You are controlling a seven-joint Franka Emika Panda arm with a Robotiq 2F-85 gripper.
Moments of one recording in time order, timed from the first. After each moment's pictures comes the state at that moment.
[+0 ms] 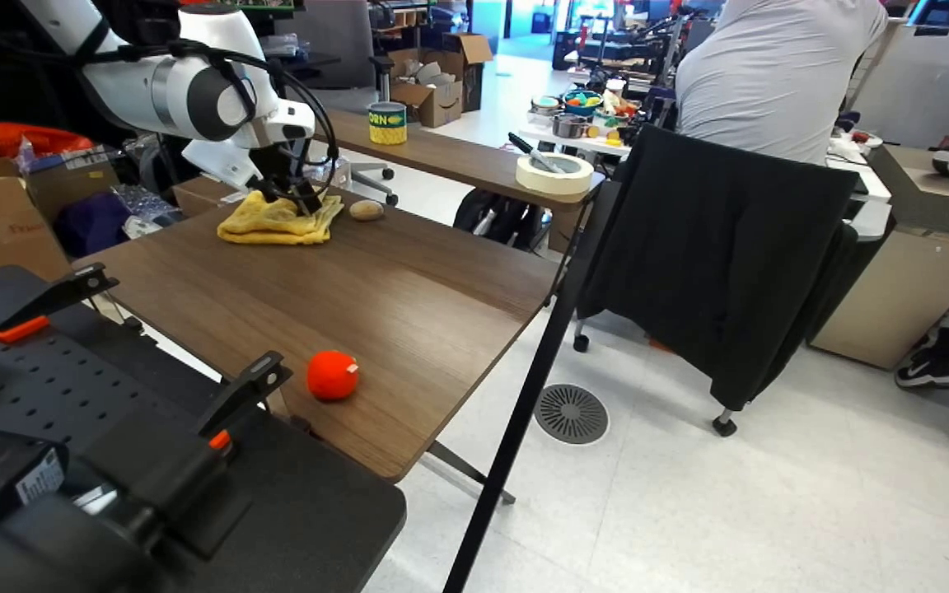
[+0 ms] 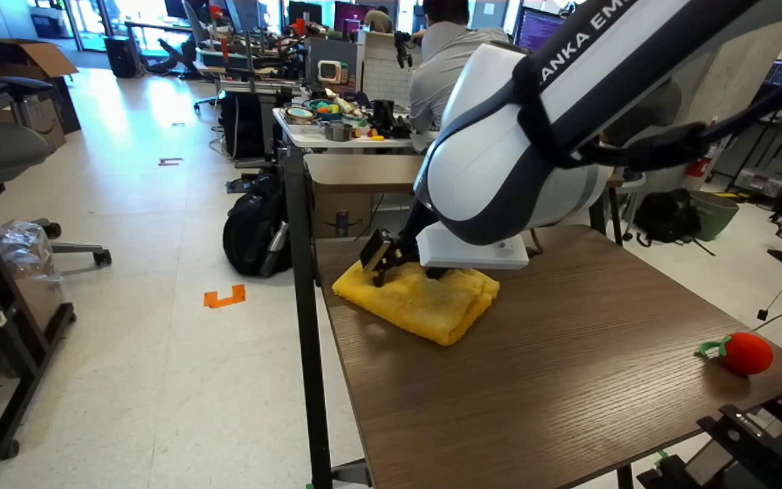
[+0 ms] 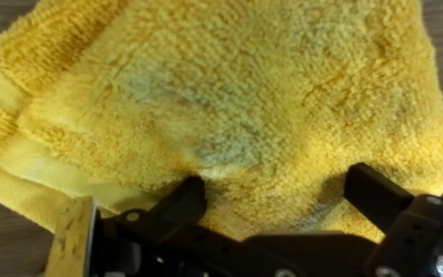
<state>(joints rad) 0.37 1.11 -0.01 -1.48 0.07 2.87 0.32</state>
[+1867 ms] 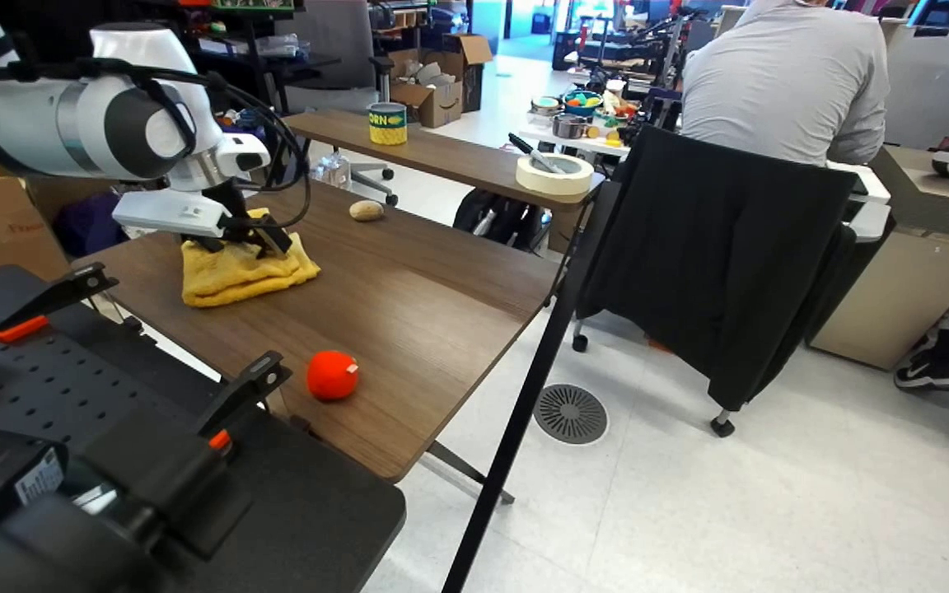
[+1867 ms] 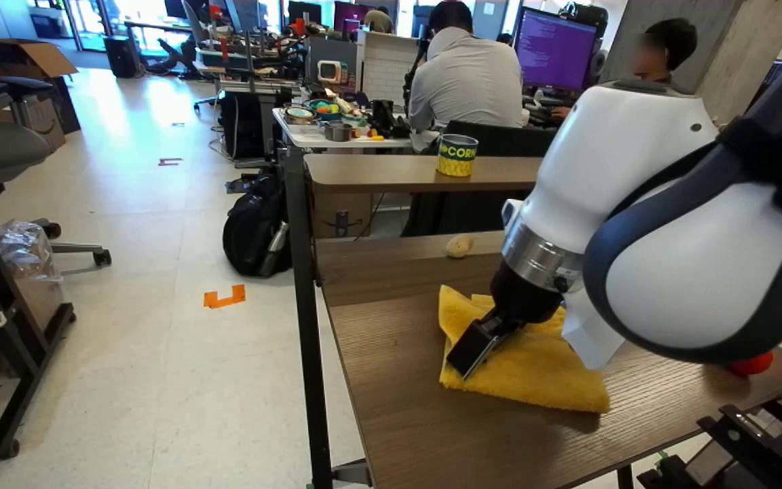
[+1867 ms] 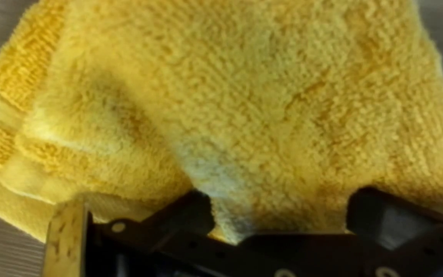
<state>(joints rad) 0.38 0.88 -0.03 -2.03 -0.08 3.08 0.06</state>
